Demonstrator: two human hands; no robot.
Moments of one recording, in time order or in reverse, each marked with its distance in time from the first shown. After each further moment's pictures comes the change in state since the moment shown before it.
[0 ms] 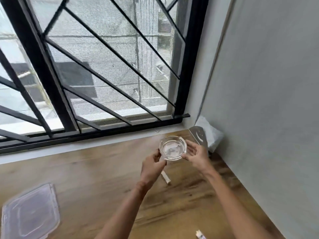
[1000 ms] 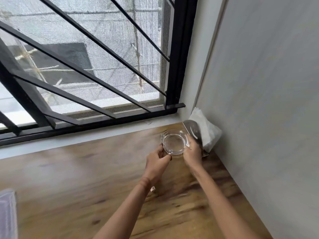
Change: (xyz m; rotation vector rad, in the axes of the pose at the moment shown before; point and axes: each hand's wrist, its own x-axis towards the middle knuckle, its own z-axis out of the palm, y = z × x) left_hand 0.067 -0.034 0.067 0.017 0.008 -0.099; right_hand 0.076 0.061 -0.010 -0.190 0.238 -0.031
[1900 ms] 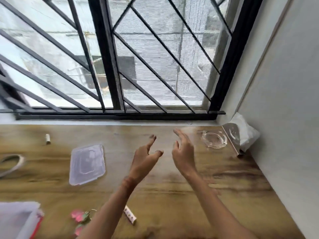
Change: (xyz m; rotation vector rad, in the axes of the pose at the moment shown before) left_hand -0.169 0.035 -0.148 0.212 0.282 0.120; right_hand -0.176 -0.120 0.069 -0.076 -0.175 -0.464
